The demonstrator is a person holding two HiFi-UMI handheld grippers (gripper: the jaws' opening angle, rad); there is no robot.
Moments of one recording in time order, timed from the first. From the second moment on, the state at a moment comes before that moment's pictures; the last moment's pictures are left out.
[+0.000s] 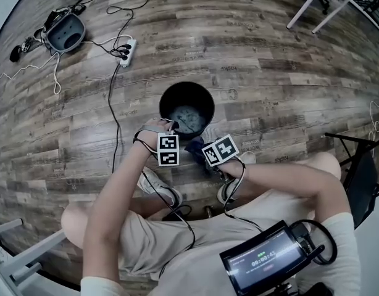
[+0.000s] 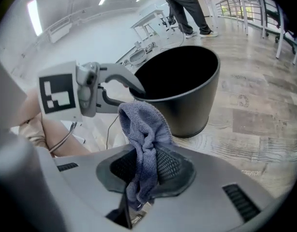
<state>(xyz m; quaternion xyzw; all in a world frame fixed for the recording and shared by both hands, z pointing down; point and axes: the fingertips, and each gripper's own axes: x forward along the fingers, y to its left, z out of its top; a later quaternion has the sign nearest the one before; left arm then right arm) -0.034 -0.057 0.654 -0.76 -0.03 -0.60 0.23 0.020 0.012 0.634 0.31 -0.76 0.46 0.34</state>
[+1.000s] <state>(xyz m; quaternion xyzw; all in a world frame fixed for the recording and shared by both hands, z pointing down) -0.002 -0.052 0.648 -0.81 0.04 -0.58 0.12 0.028 -0.035 0.625 0.33 -0.79 0.41 0.32</state>
